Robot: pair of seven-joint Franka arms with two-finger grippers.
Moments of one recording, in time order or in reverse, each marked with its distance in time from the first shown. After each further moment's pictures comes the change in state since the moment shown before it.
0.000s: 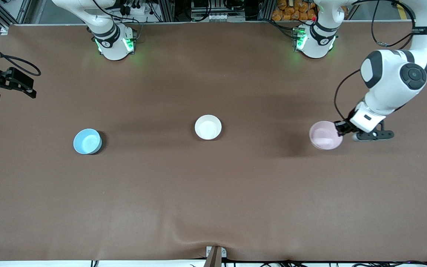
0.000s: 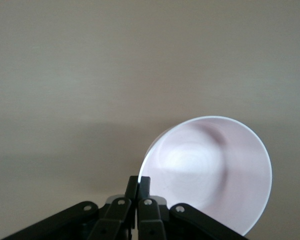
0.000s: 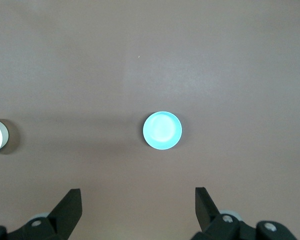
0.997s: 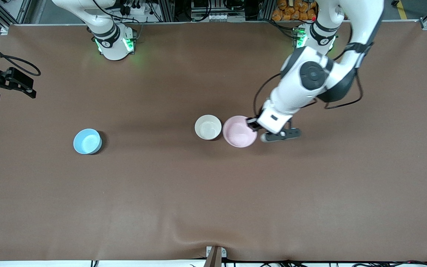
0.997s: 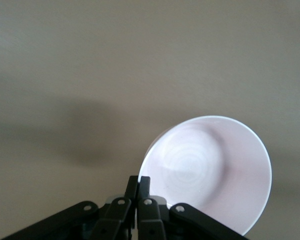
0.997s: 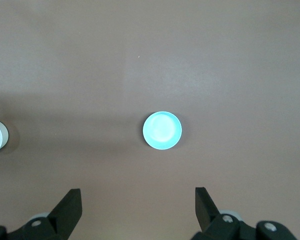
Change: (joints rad) left arm -0.257 0.288 -0.244 0.441 -0.010 -0.131 -0.647; right arm 0.000 0.000 0.000 0.000 0.000 0.000 0.000
